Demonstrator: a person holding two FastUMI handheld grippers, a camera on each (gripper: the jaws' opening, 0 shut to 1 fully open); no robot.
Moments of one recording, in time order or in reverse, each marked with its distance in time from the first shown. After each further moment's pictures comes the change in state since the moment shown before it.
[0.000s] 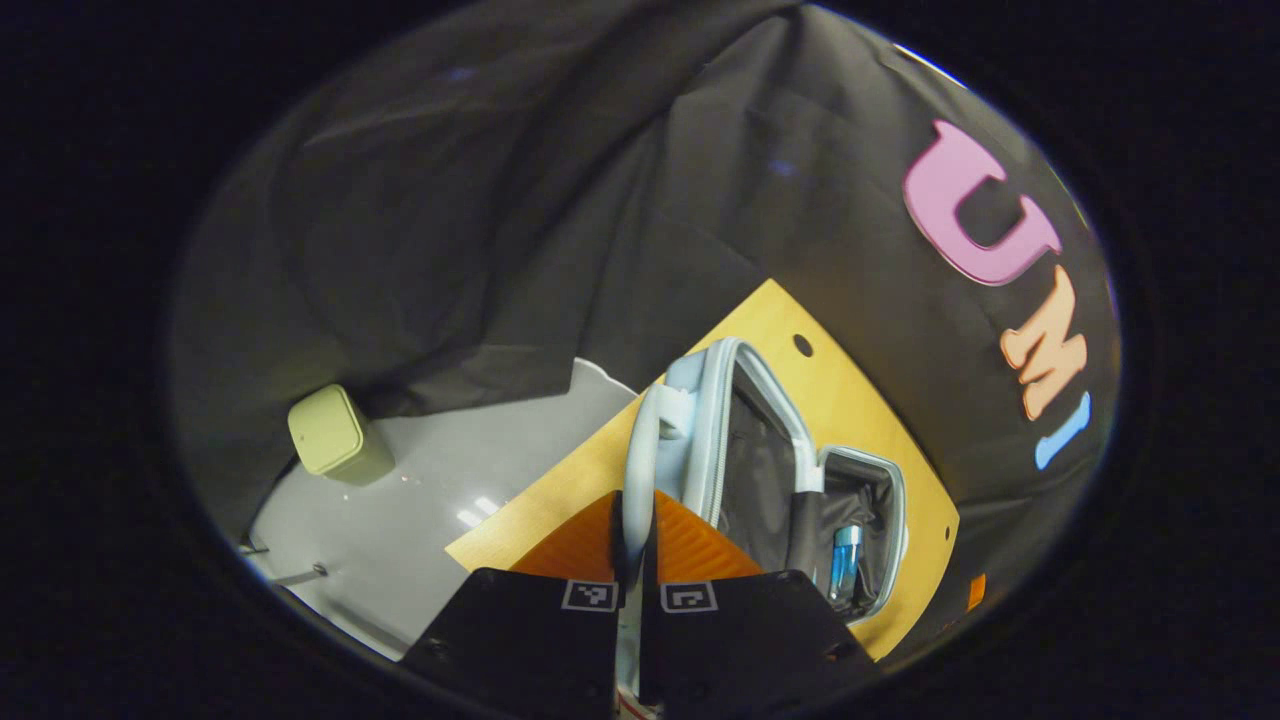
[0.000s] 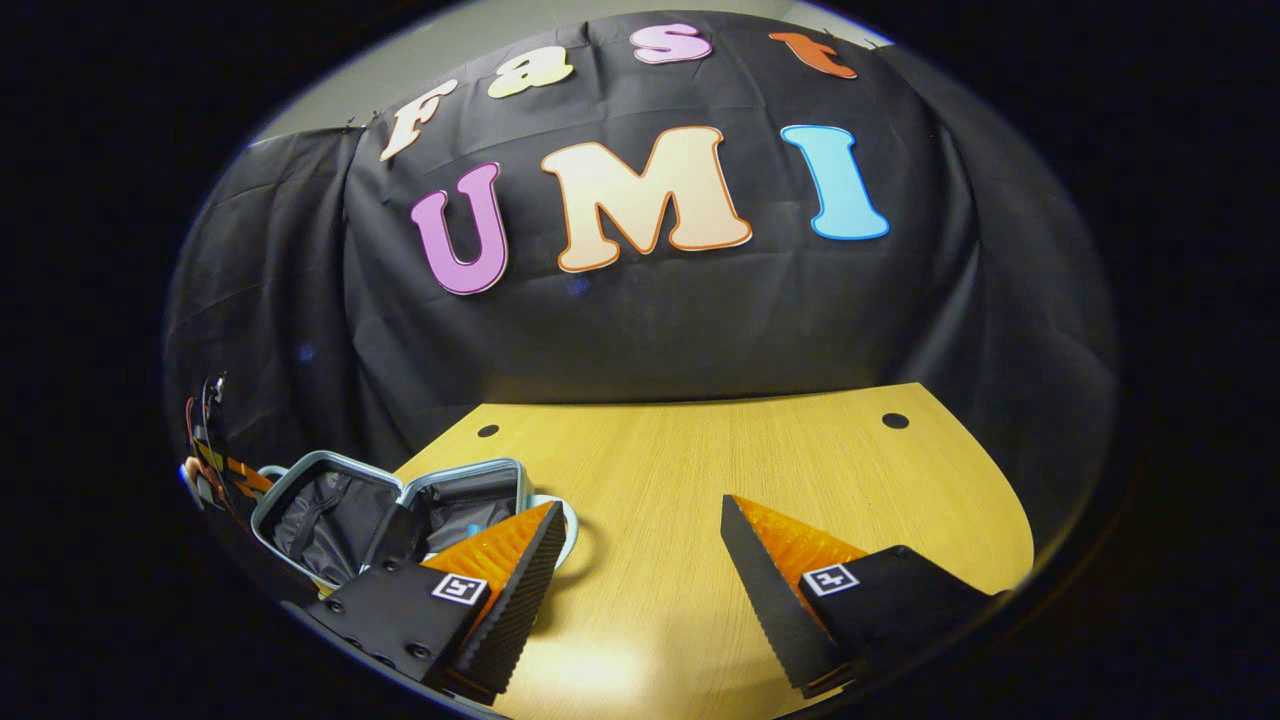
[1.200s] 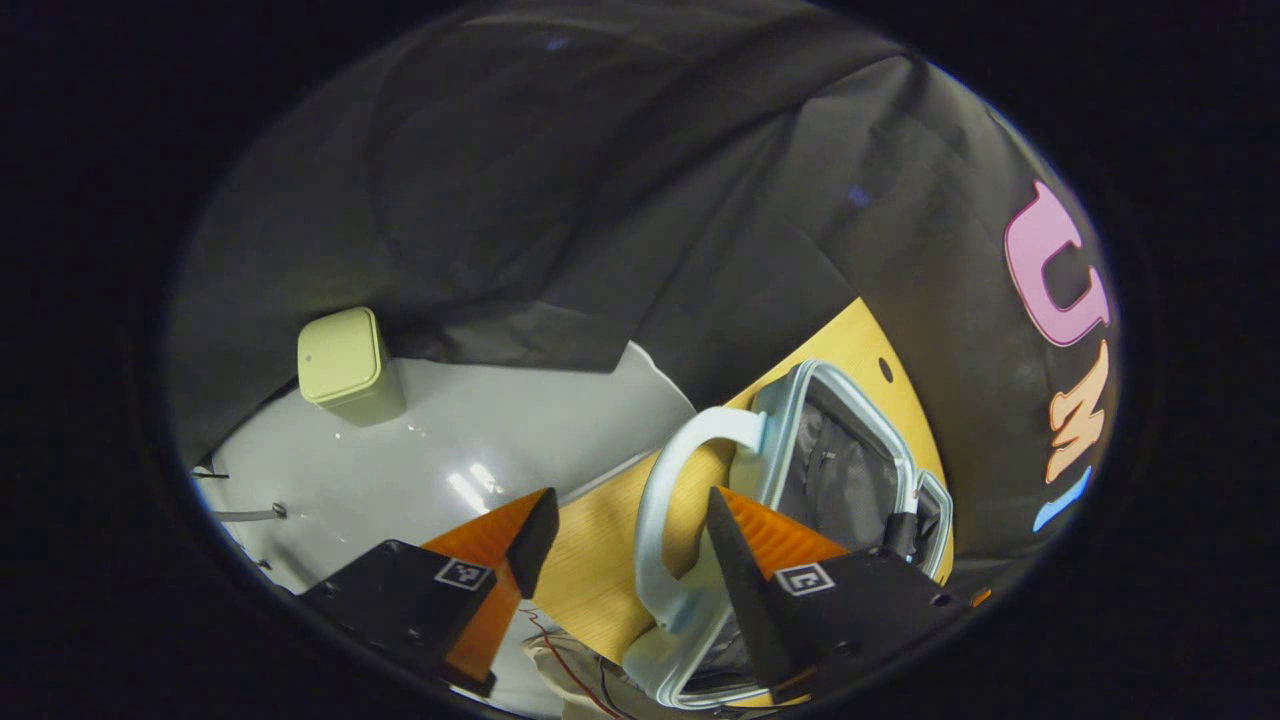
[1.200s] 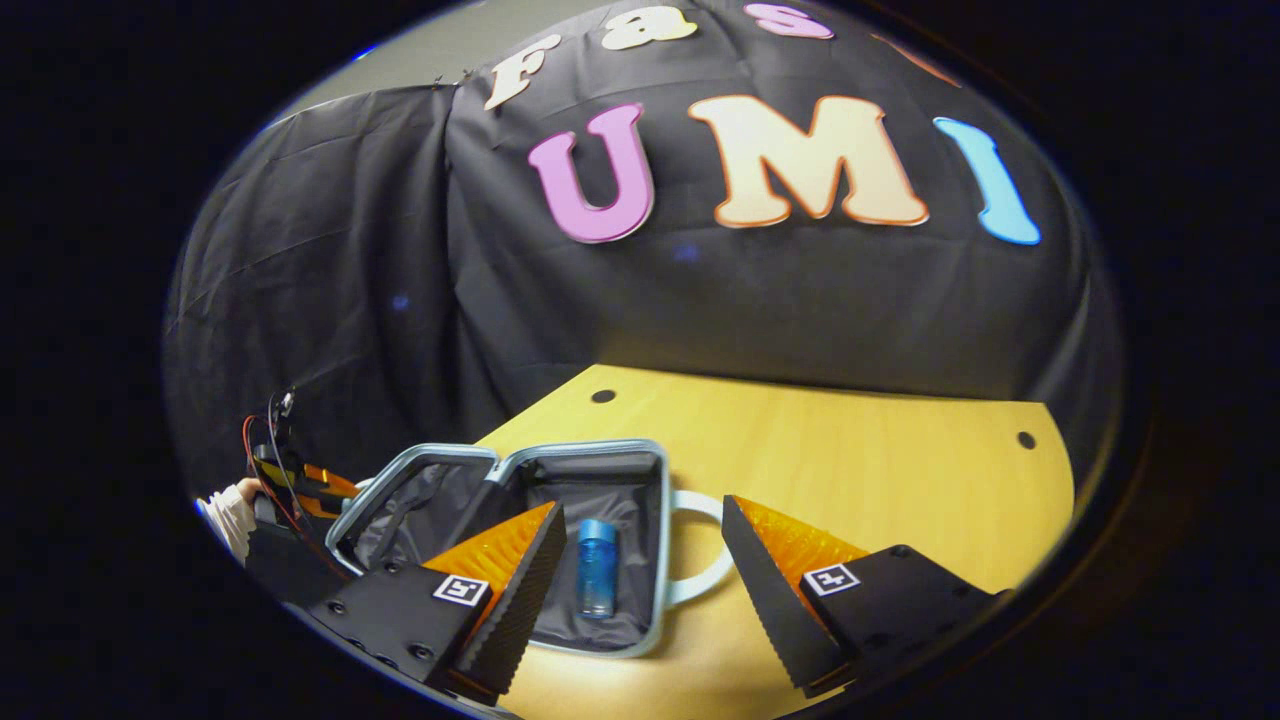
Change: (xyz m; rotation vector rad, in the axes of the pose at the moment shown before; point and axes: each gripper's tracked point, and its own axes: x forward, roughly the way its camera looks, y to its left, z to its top) left arm 0.082 0.111 -0.067 -0.287 0.019 0.080; right arm 0.050 0.127 -0.023 -0.121 0.086 0.248
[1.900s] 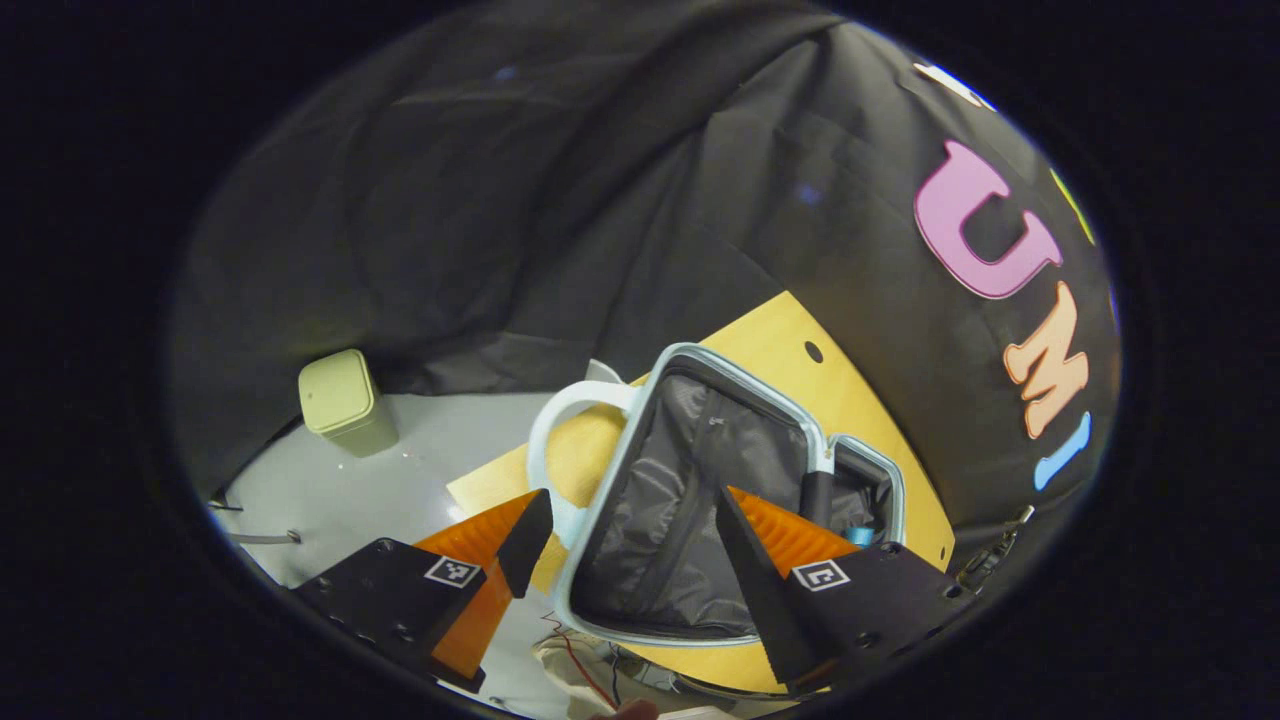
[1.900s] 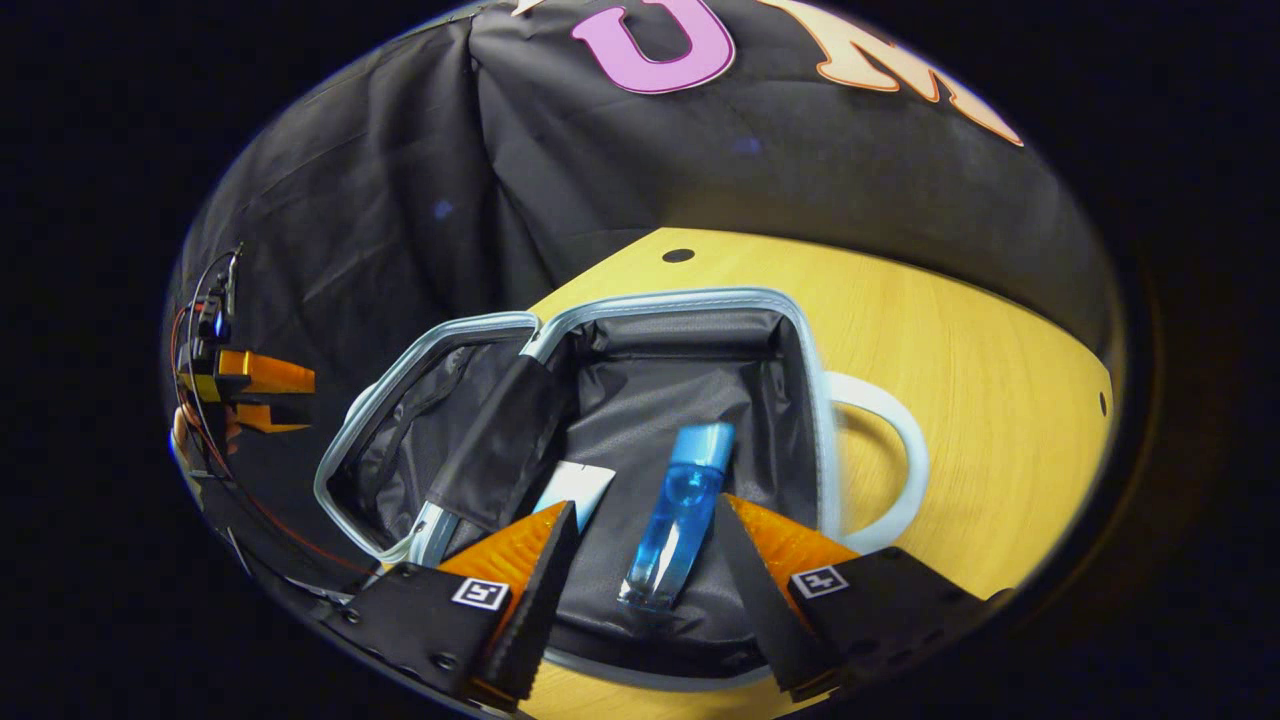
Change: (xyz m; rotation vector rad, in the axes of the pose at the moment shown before) left arm -0.084 -0.065 -0.017 0.124 -0.091 -0.030; right arm 0.089 0.099 -0.138 -0.054 0.384 0.199
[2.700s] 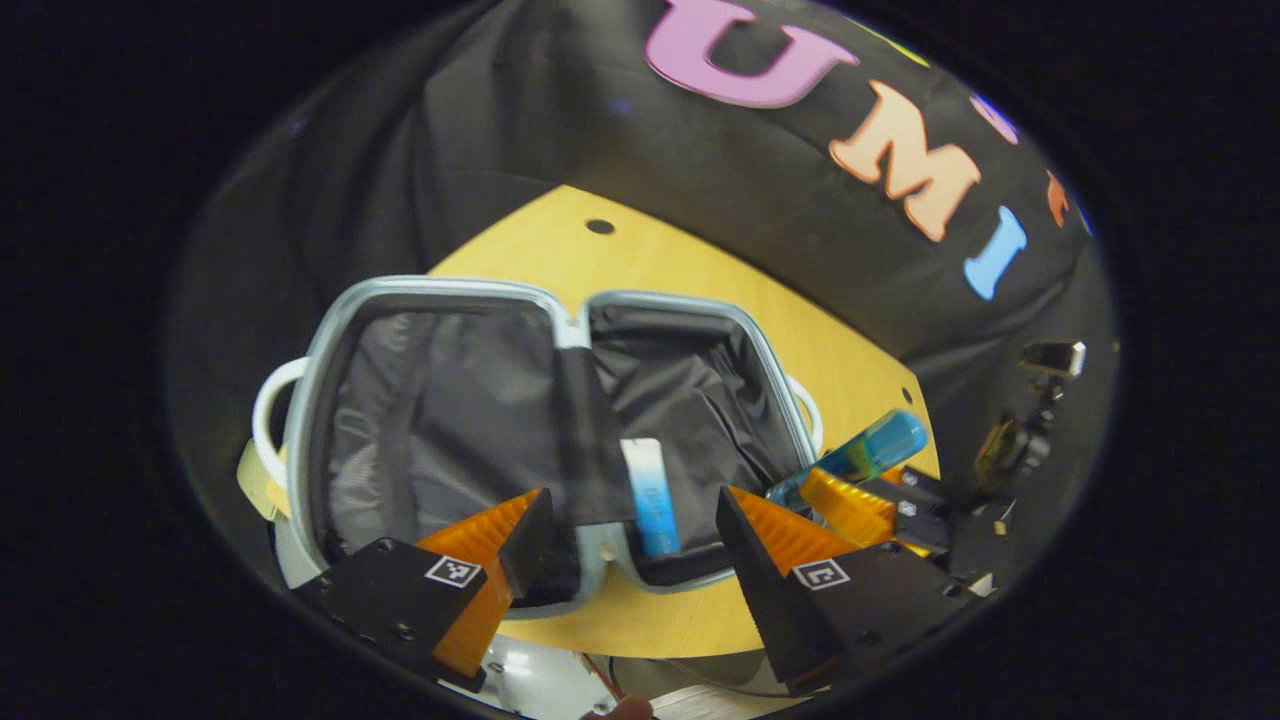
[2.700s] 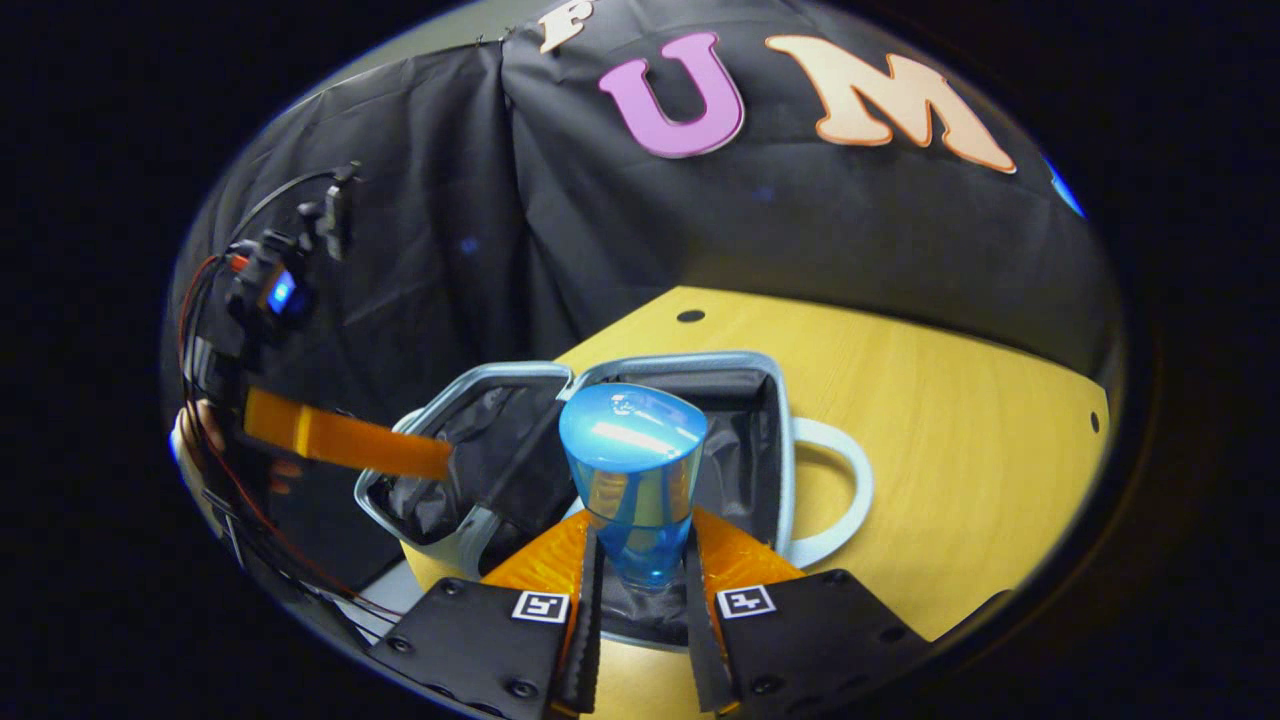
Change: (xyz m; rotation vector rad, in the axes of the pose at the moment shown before) left arm -0.007 -0.190 -0.109 0.410 0.185 -0.273; right arm -0.041 0.005 0.010 -0.019 -0.103 0.068
